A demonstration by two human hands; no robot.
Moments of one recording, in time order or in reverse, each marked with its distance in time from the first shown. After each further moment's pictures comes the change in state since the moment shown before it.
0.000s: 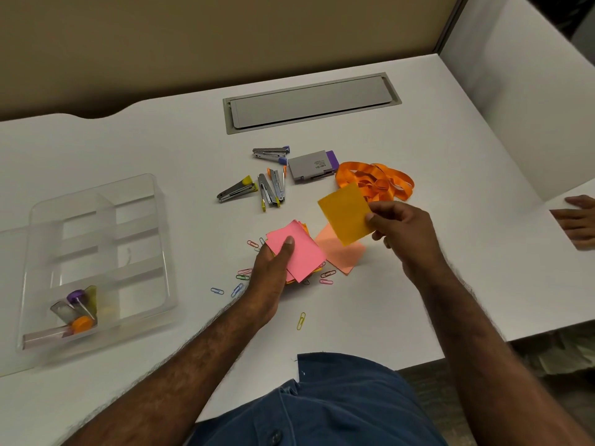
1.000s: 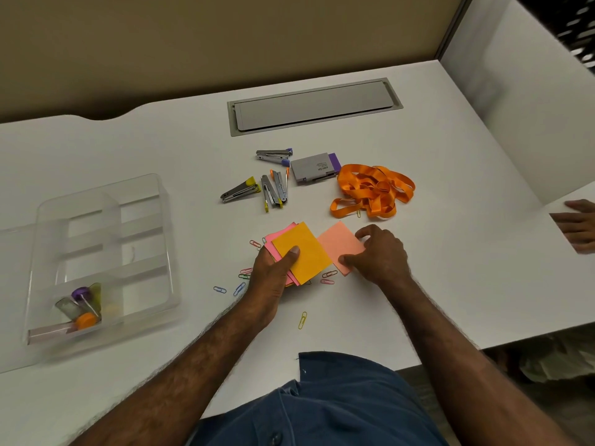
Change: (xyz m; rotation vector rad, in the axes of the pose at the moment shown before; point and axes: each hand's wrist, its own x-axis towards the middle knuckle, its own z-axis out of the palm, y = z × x) left_hand -0.012 0.002 -0.002 0.062 0.046 -0.003; right_hand 0.006 0.038 0.047 -0.778 -0.129 0.171
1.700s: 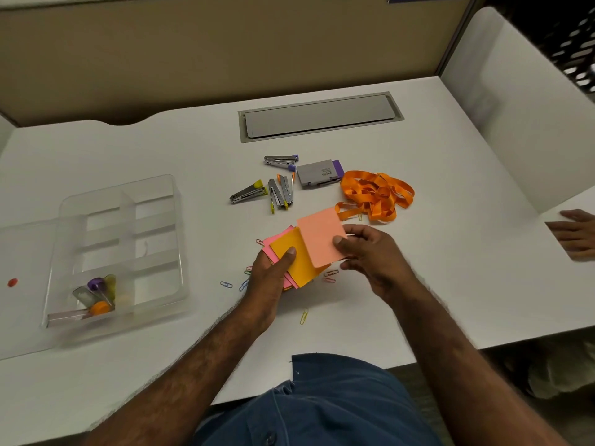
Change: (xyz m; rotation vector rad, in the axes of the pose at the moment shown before) left_hand -0.034 0.005 -0.011 -0.069 -0.016 0.046; right_hand -0.064 -0.024 -0.031 1.067 -0.232 -0.079
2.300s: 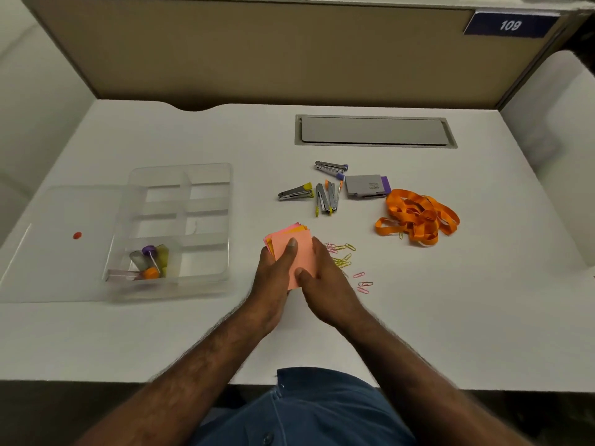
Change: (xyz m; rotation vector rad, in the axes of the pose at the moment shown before) left_hand -0.027 0.020 -0.052 -0.180 0.153 0.026; right_hand -0.041 0.026 0.134 -0.755 -0.214 -0.212
